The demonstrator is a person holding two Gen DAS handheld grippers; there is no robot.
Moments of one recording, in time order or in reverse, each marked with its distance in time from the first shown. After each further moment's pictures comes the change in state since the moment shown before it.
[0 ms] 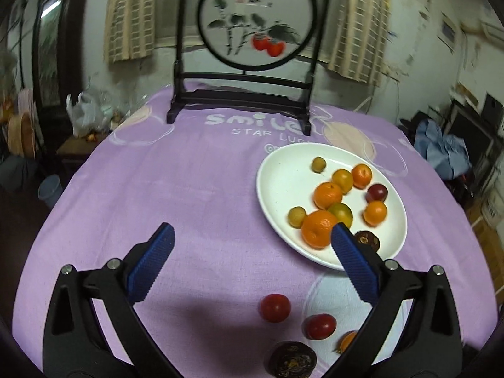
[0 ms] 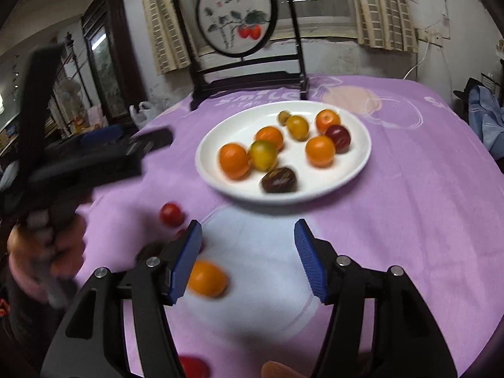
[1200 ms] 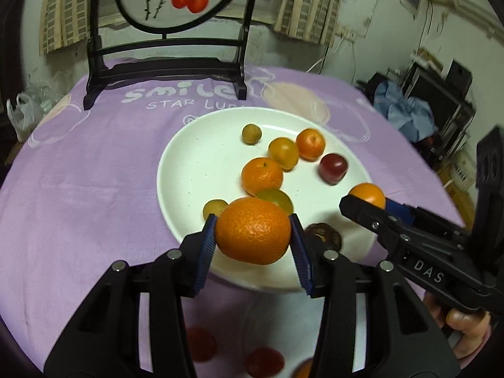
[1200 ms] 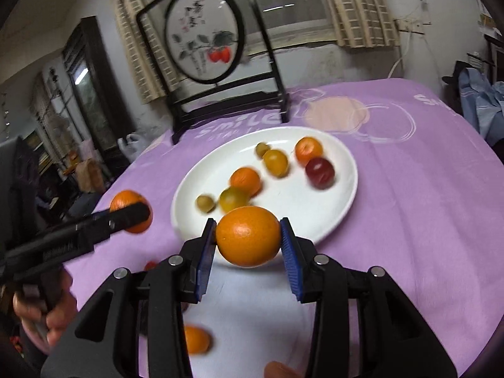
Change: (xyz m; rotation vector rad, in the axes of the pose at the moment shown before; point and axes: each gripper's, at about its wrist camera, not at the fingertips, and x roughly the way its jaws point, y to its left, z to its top) left arm 0.078 -0.070 0.002 0.143 0.151 -0.201; right arm 0.043 -0.061 0.069 0.179 -0.075 -0.069
